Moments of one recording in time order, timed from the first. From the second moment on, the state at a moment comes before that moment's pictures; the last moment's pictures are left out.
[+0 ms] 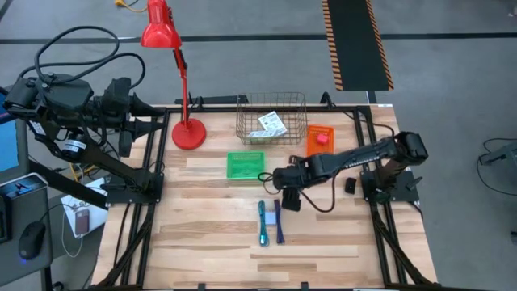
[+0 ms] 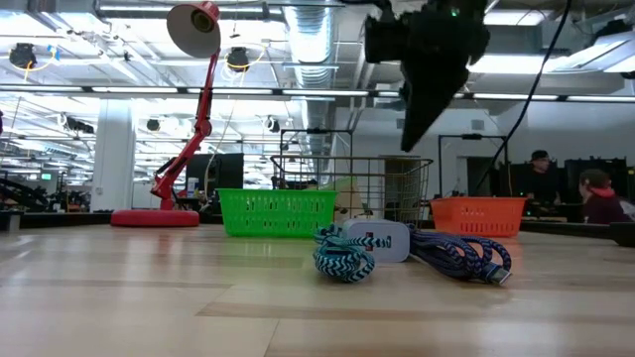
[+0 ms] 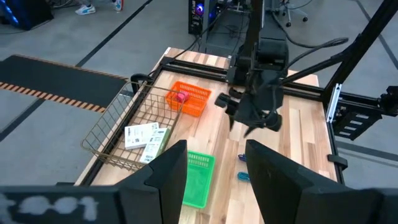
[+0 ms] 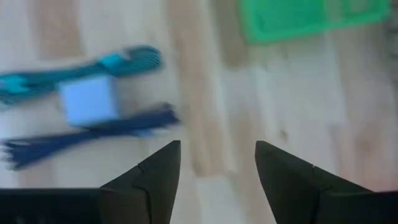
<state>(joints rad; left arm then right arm) -0.14 1.26 2.35 -1.57 -0.32 -0.25 0.15 1.69 1.27 -0.83 0.14 0.25</state>
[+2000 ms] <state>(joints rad) -0.12 2.01 2.35 -1.55 -0.24 -0.10 0.32 1.97 1.41 -0.67 0.16 0.29</state>
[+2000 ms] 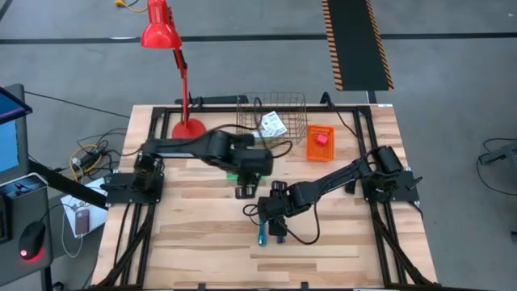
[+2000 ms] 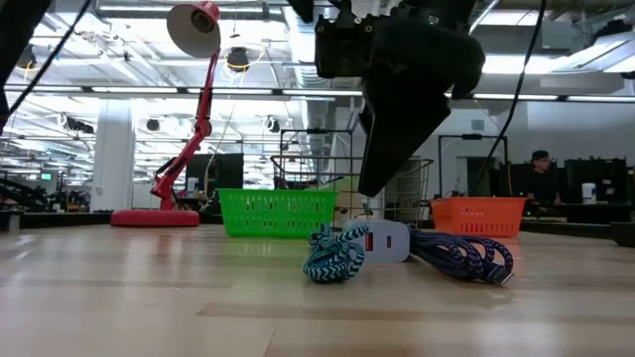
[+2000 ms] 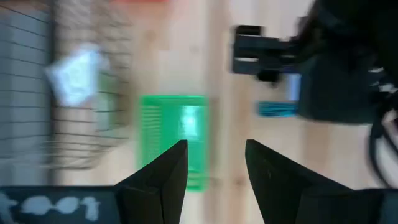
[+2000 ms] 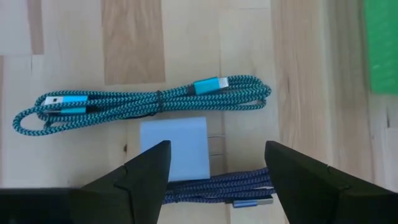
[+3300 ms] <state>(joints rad) 0.00 1.35 2.35 -1.56 -0.18 -0.27 0.34 1.97 1.41 -0.65 0.16 0.26</state>
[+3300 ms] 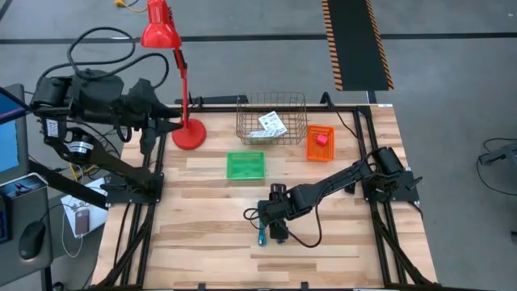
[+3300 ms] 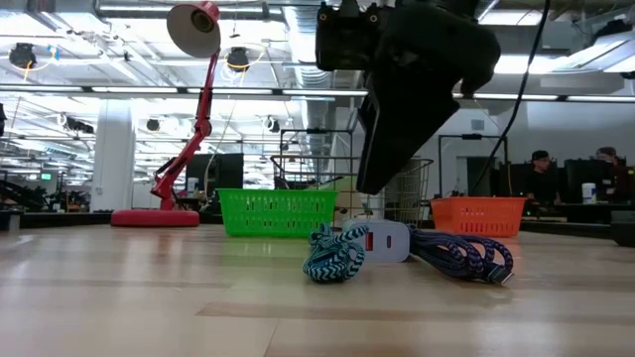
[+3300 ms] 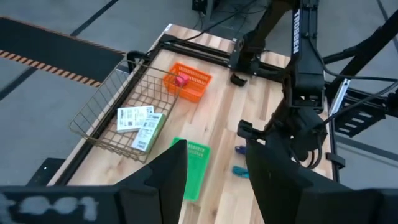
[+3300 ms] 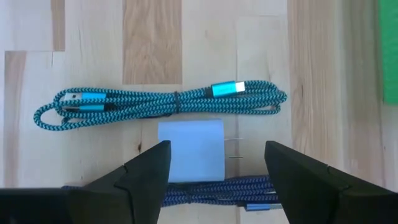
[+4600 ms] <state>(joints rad) 0.00 1.36 2.35 -1.57 -0.18 -0.26 0.31 2.08 1.38 -0.55 0.07 0.26</state>
